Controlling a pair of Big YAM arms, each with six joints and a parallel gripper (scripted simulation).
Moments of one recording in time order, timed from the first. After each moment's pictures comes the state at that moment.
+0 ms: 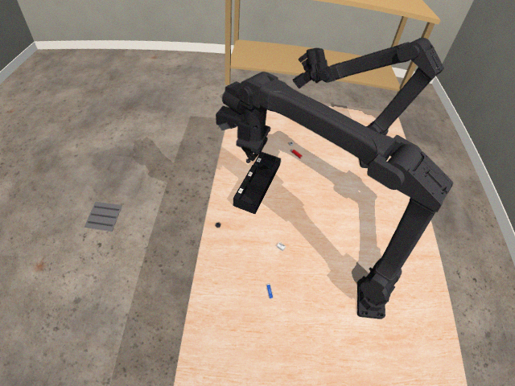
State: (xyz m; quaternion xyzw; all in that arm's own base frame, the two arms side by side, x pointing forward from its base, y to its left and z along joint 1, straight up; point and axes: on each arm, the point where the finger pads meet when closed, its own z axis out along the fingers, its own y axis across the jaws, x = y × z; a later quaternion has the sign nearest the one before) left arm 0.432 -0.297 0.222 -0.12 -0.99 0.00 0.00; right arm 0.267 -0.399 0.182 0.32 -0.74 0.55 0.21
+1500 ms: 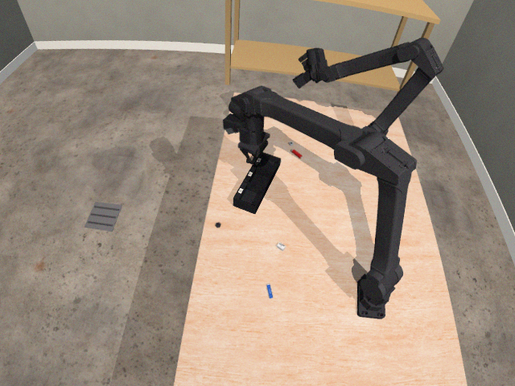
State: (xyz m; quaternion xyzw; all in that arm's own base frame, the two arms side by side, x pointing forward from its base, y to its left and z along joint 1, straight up) left arm 0.436 -0.389 0.115 -0.19 -0.98 -0.02 0.03; right arm 0.267 -0.399 0.182 0.32 -0.74 0.55 0.21
